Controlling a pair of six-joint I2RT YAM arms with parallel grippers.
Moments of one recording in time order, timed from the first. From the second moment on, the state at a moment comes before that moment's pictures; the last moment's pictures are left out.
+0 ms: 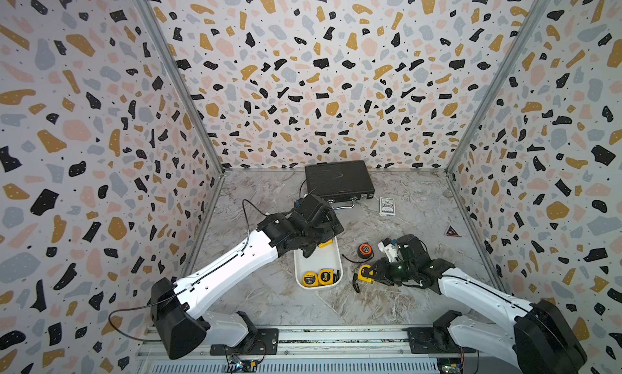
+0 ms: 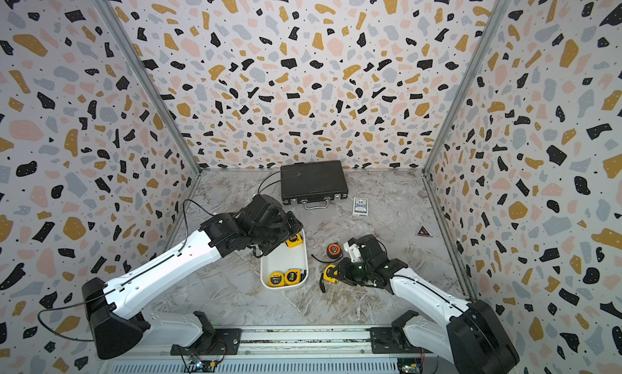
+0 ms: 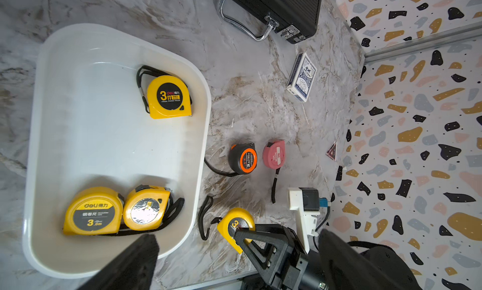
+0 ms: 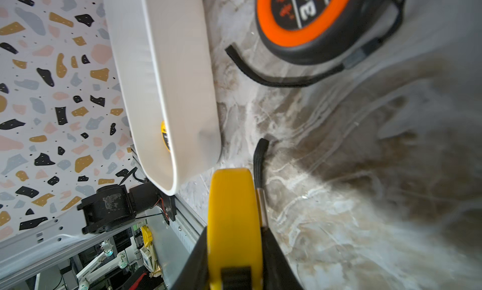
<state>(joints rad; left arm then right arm) -0.81 1.33 1.29 -0.85 -0.03 -1.20 0.55 1.12 0.46 -0.26 -0.60 0.81</state>
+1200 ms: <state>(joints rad) -0.81 1.36 1.20 -0.93 -0.09 -1.05 0.55 1.16 0.48 -0.47 -0.51 0.70</state>
